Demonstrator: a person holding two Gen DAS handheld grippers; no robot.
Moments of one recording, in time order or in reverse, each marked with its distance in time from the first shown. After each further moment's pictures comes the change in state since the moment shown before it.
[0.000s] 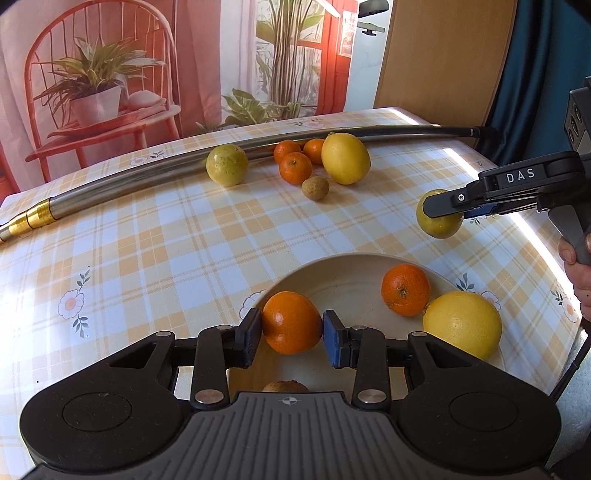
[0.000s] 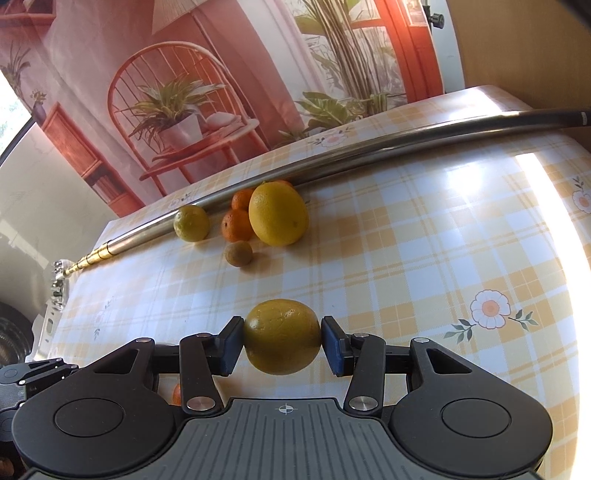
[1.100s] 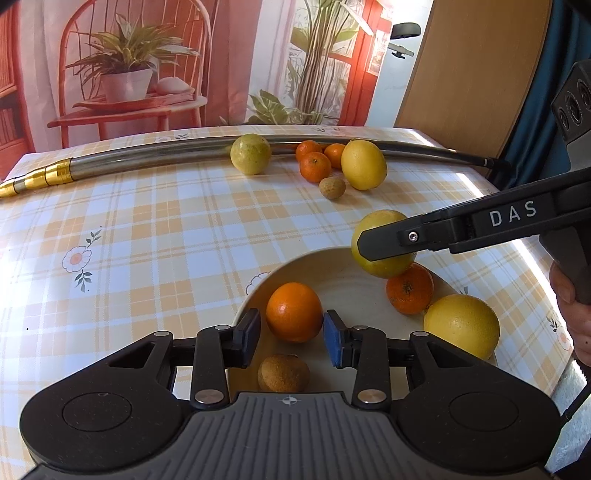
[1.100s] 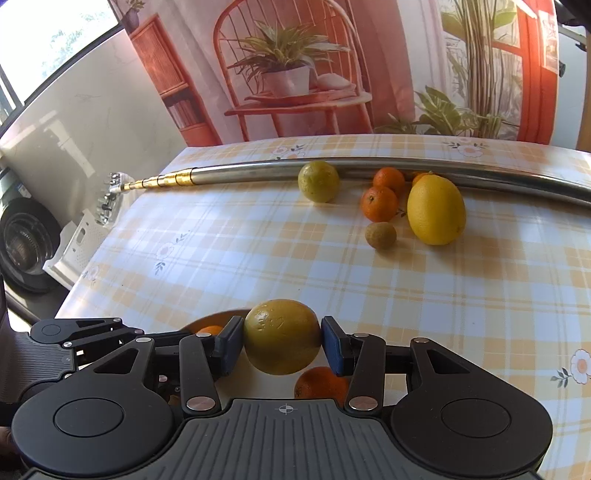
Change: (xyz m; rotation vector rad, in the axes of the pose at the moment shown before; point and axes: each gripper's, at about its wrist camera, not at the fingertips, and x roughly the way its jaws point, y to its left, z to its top) left arm -0.005 0.005 -0.024 -0.139 -0.051 0.002; right arm 0.023 0.114 -0.012 -0.311 0.125 0.093
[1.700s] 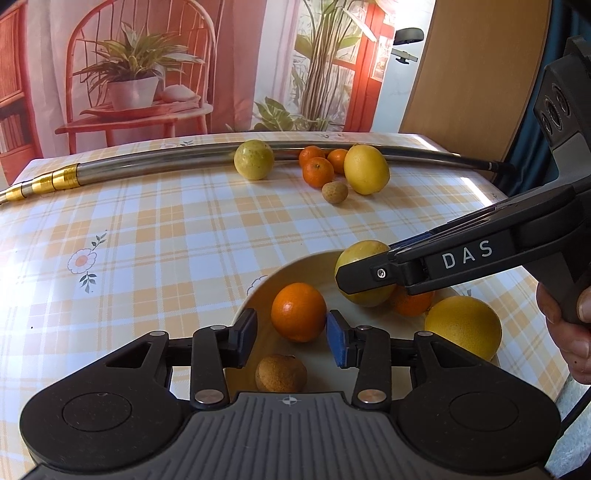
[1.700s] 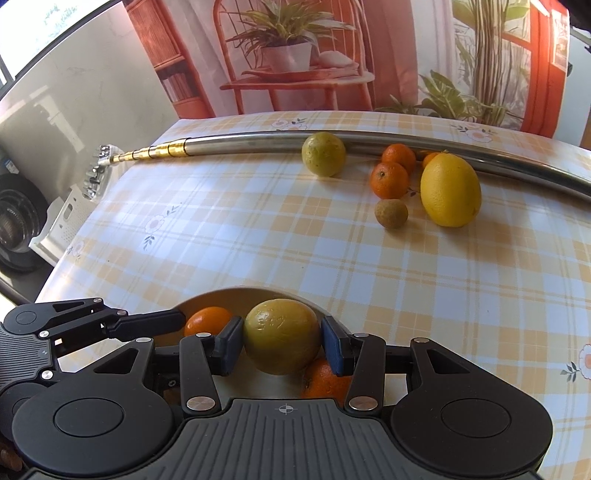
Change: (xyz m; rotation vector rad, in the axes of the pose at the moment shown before) left arm -0.004 -0.004 -0.003 0.005 -0.024 0.026; right arm 0.021 0.011 -0.006 -0.023 0.062 -0.047
